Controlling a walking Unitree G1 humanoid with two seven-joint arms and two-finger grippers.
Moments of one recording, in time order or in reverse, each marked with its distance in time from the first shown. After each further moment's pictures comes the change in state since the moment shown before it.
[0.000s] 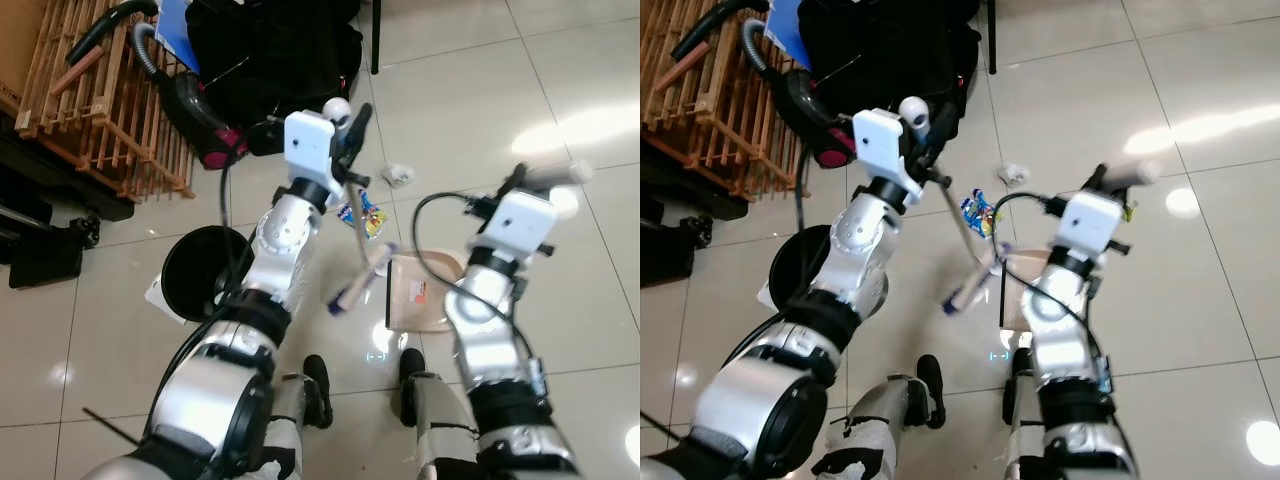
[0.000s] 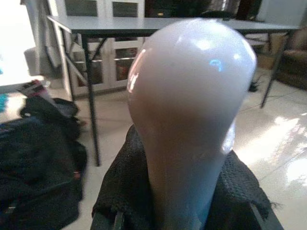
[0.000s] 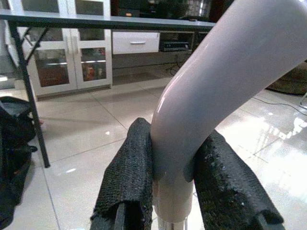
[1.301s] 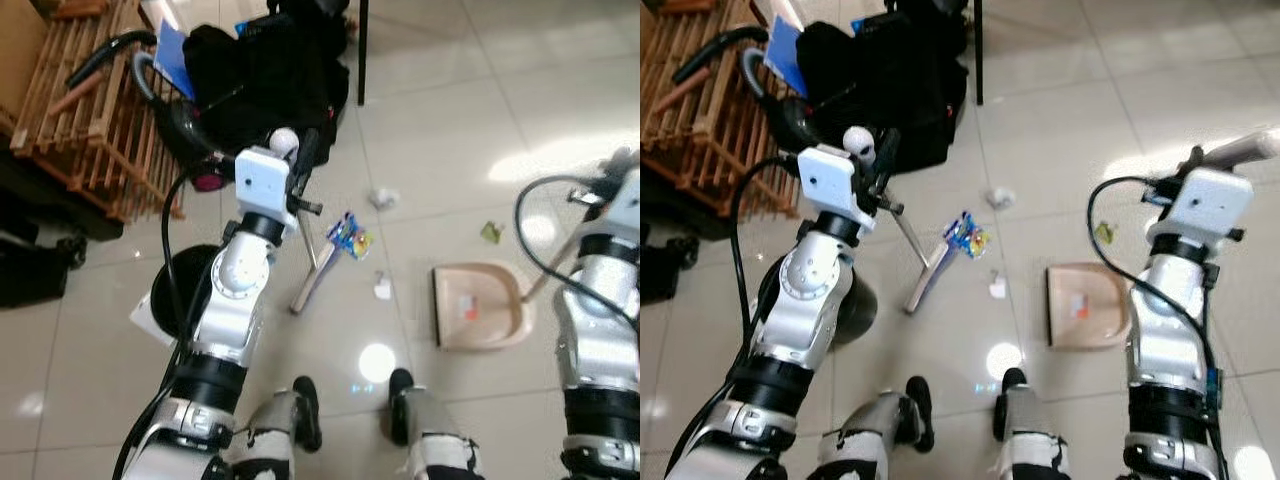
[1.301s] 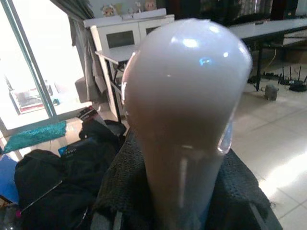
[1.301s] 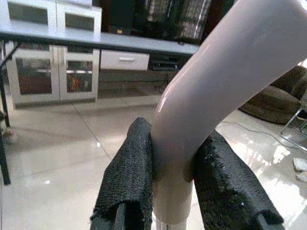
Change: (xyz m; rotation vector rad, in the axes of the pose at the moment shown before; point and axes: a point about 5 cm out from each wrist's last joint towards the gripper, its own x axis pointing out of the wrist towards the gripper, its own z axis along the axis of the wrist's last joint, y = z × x) left arm -0.062 0.030 0.011 0.227 0.010 0.163; right arm 0.058 -0.098 0.010 -0.132 0.017 0.019
